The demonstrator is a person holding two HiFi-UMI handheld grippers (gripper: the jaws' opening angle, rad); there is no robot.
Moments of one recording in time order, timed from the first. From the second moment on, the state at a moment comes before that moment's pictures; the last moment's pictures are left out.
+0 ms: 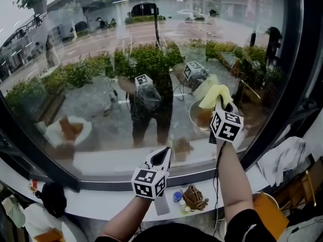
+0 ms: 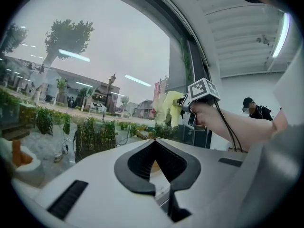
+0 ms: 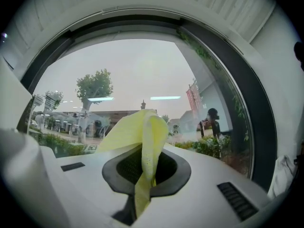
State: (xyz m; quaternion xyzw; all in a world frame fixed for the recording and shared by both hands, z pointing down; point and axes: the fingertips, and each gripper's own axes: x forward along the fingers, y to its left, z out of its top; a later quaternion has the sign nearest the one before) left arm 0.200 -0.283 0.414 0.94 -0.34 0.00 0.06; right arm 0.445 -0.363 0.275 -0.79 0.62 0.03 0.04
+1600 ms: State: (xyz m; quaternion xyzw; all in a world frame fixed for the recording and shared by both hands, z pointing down) left arm 0.061 -0.277 0.420 0.91 -0.41 -0.01 0.07; right arm 0.293 -0.388 0.270 -0.75 0.66 0.04 0.05
